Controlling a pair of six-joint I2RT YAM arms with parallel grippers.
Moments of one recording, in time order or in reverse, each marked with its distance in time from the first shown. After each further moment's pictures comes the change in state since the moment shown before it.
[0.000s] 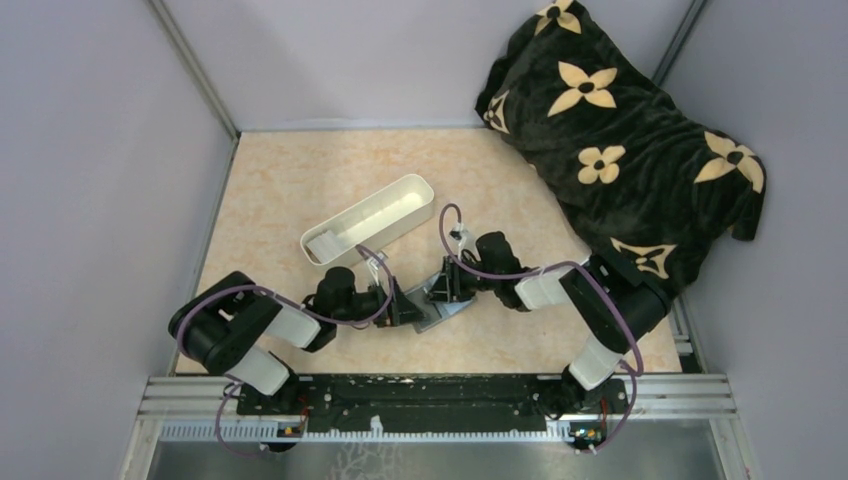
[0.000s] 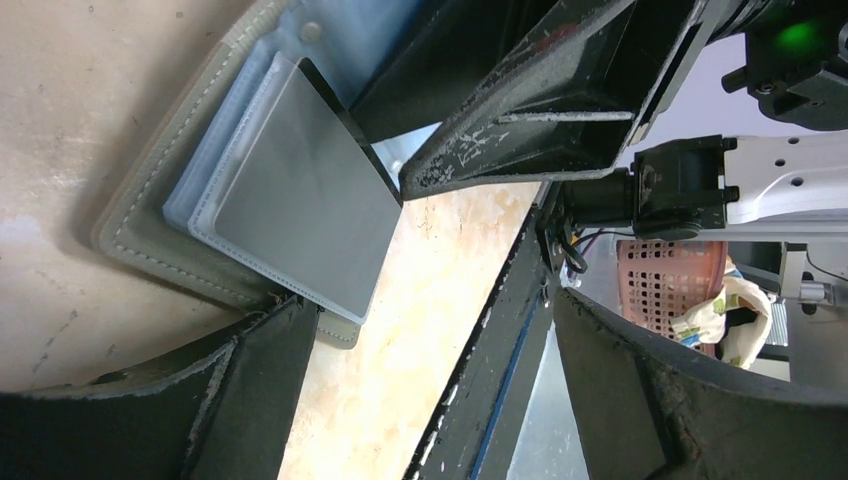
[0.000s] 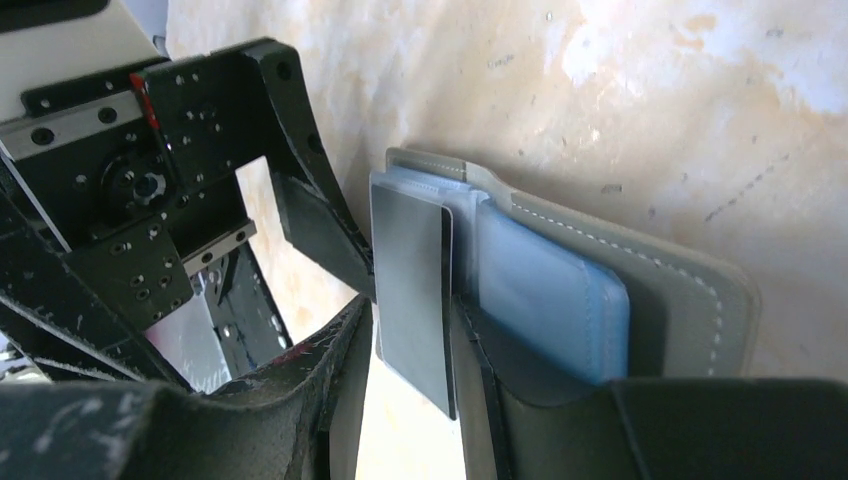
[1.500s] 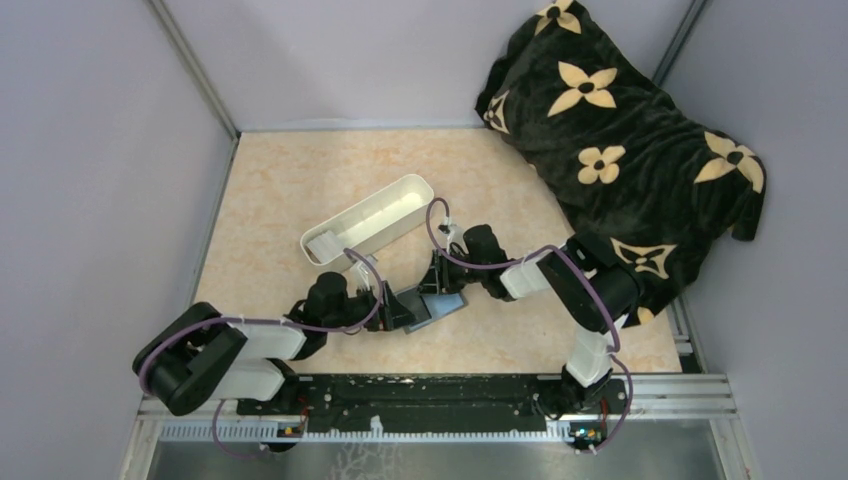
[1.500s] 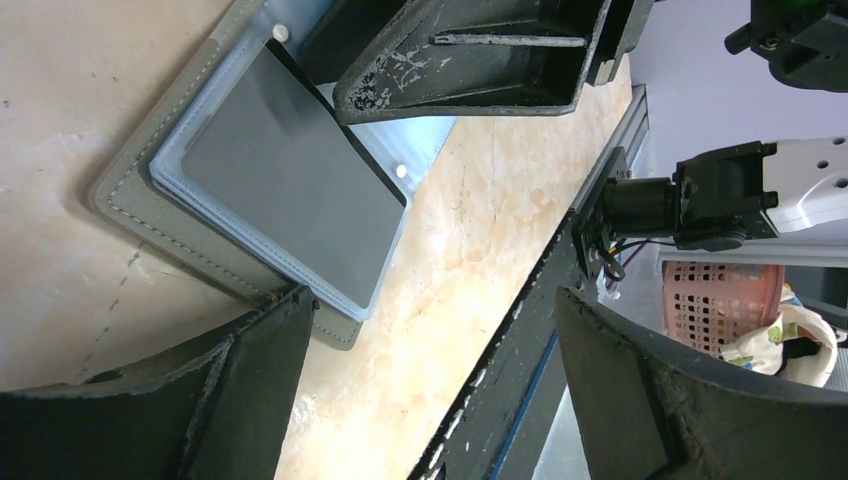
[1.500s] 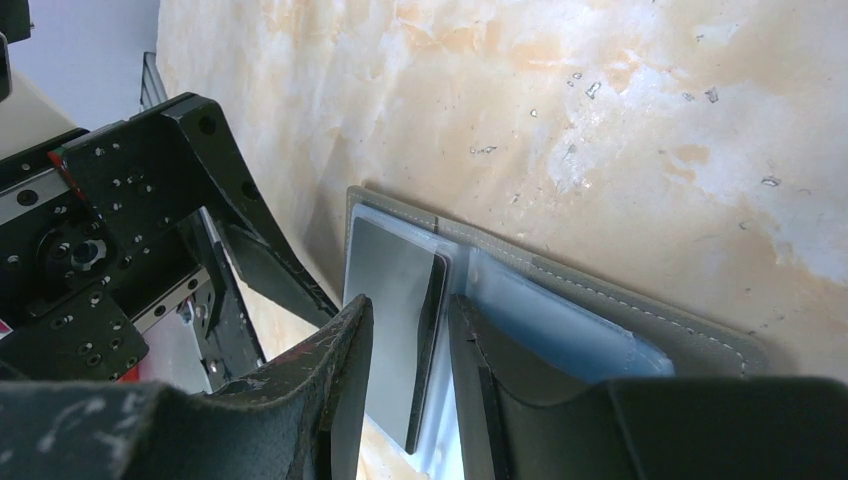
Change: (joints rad) left arm 0.000 -0.240 -0.048 -0.232 -0.089 0.064; right arm 0.005 0.154 0.115 0.031 0.005 -0.010
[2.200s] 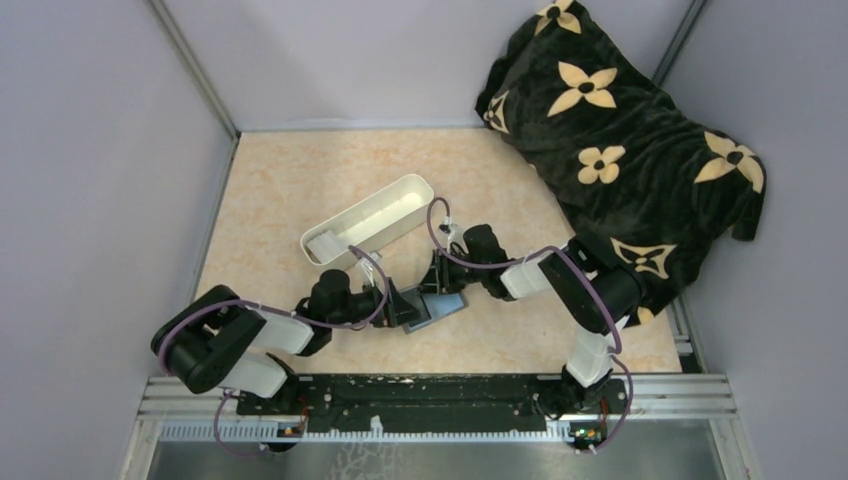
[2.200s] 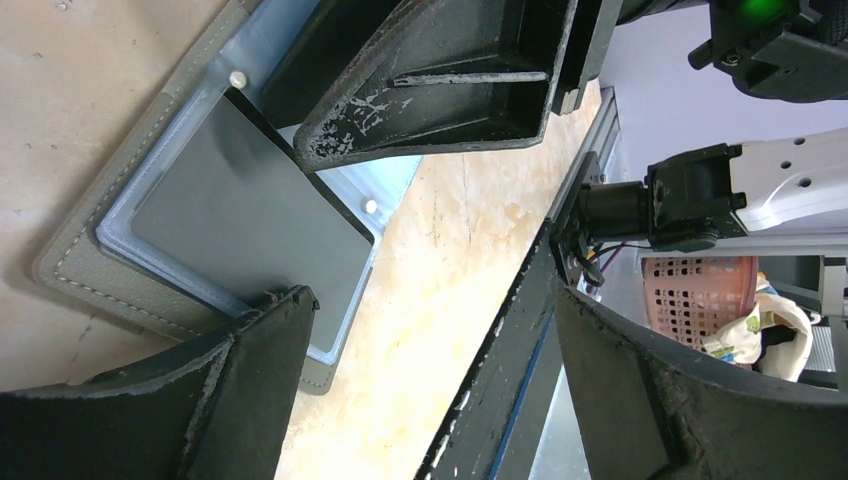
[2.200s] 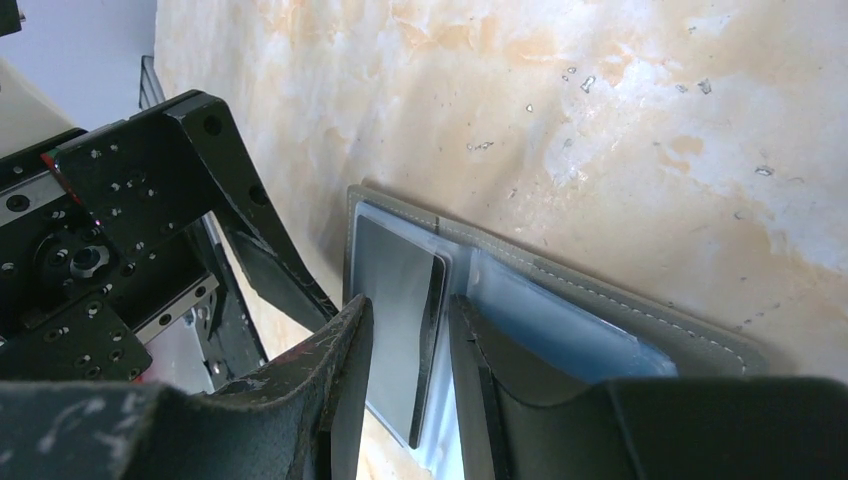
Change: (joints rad) left arm 0.000 0.134 0.022 0.179 0.033 -0.020; right arm 0.000 -0.015 -0.003 -0.019 0.010 0.008
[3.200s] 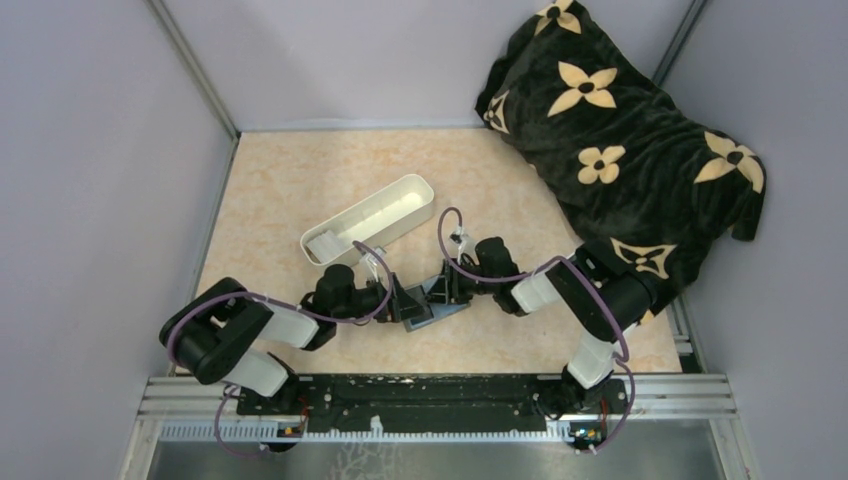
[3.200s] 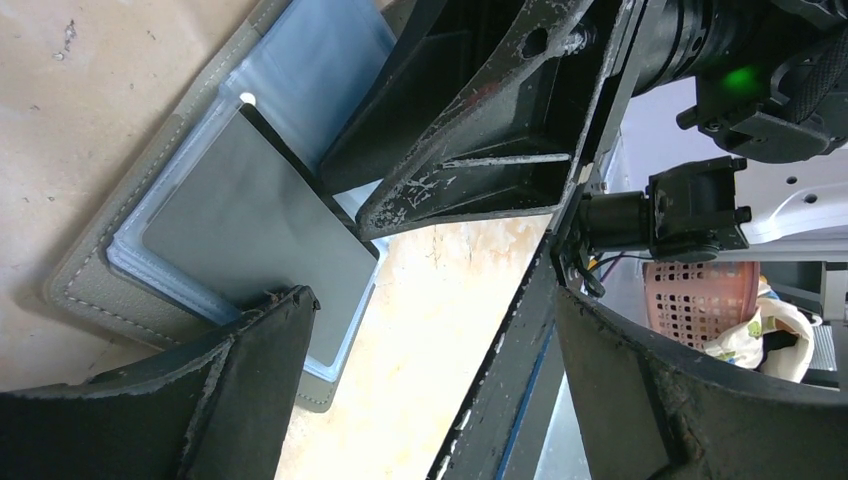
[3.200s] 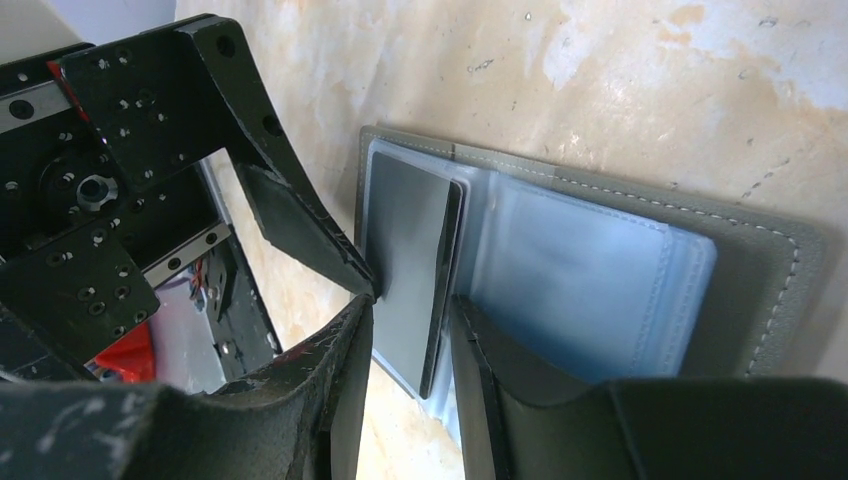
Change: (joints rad) left arm 0.000 0.046 0.047 -0.005 -0.002 0.006; right arm 0.002 -0.058 -0.145 0.135 0.000 0.056
